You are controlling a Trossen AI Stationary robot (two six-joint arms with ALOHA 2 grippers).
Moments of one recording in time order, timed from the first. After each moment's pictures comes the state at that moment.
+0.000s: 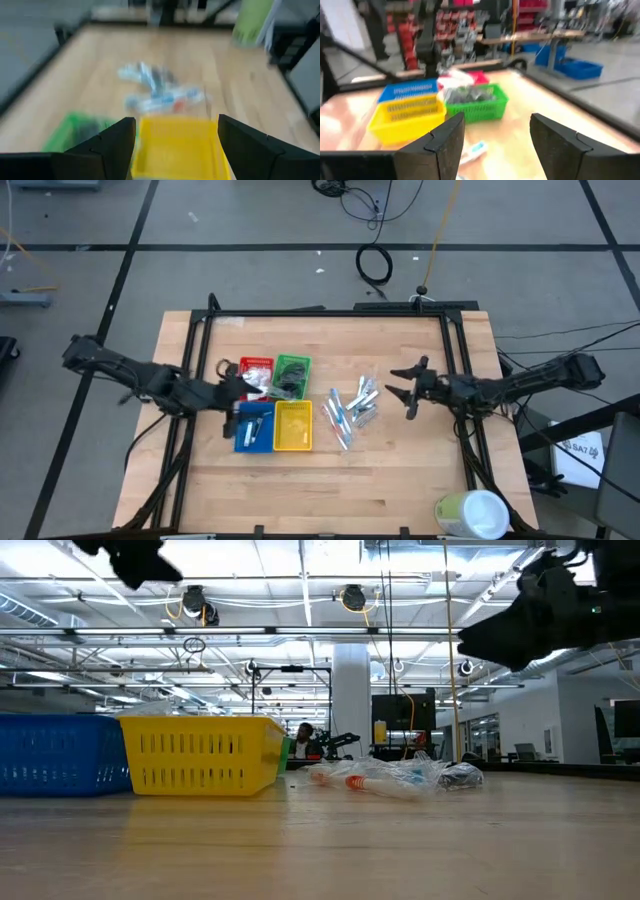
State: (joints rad) left arm -0.35 0.81 0.73 -0.39 -0.35 -0.20; right arm 0.12 0.68 0.09 0.56 0.41 0.09
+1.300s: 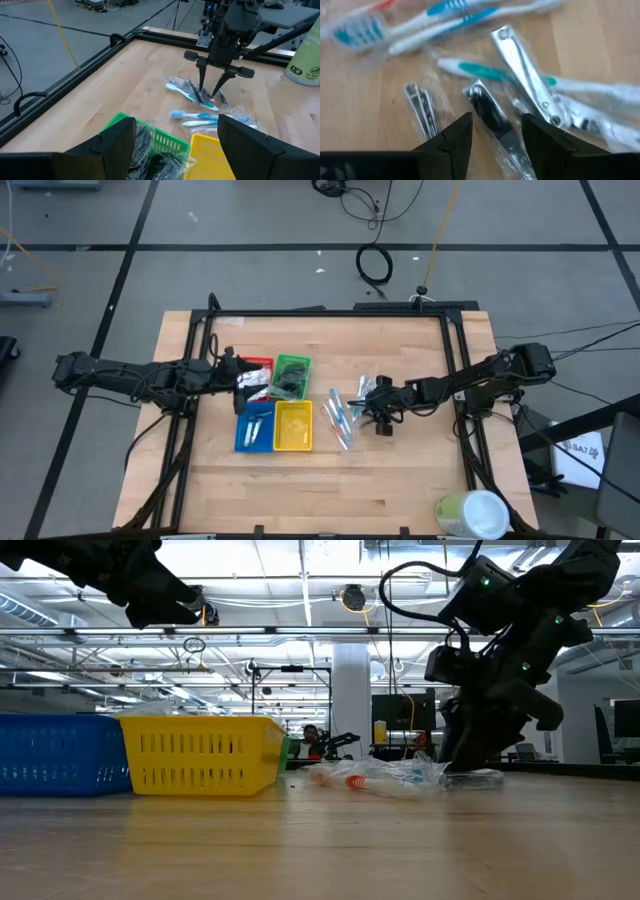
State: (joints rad) left arm -0.08 0.68 0.50 -0.14 -0.32 -0.18; right arm 0.05 1.48 0.55 -0.01 0.10 0.07
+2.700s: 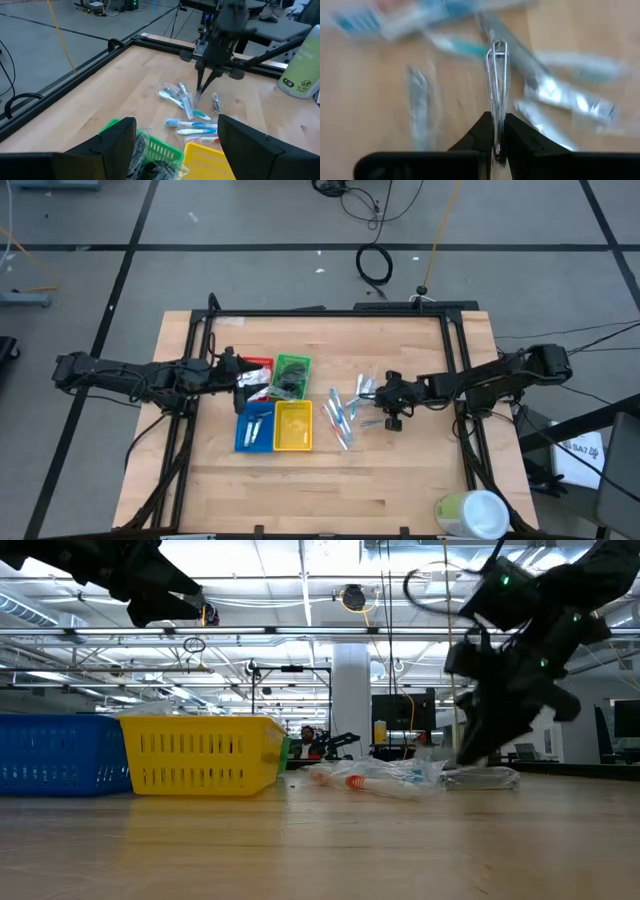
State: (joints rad) left arm -0.08 0.68 0.50 -0.10 -0.32 -0.21; right arm 0.01 1.32 0.46 -0.03 0.08 0.03
